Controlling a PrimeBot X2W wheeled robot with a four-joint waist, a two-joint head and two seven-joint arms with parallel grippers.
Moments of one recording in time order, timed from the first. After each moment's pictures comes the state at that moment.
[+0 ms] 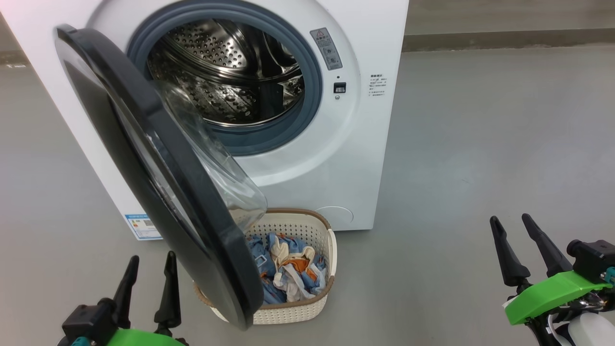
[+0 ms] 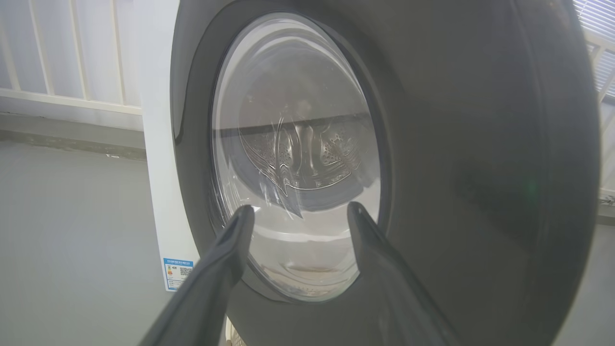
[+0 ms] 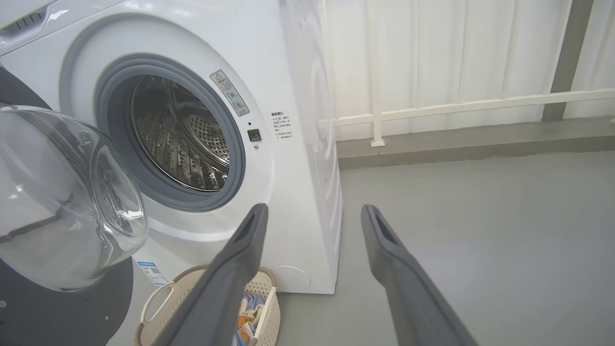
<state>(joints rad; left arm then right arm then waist) -0.09 0.14 -0.13 0.29 -0.43 -0.06 -0.25 -0.15 -0.31 0.20 0.37 0.57 0.12 -0.25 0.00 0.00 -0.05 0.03</state>
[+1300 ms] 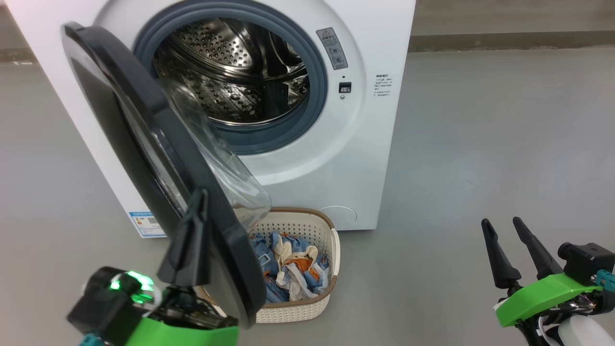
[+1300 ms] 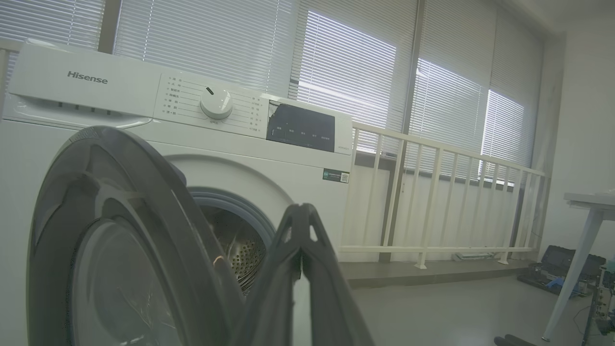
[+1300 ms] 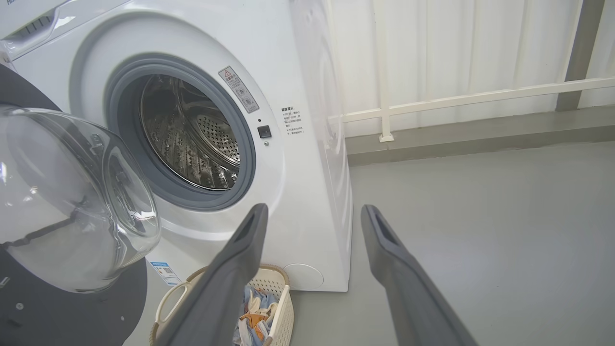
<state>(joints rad) -0.10 0.10 -0.27 -0.21 -0.40 -0.07 -0.19 -0.15 -0.28 0.20 0.38 0.57 0.12 -0.25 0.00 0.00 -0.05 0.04</state>
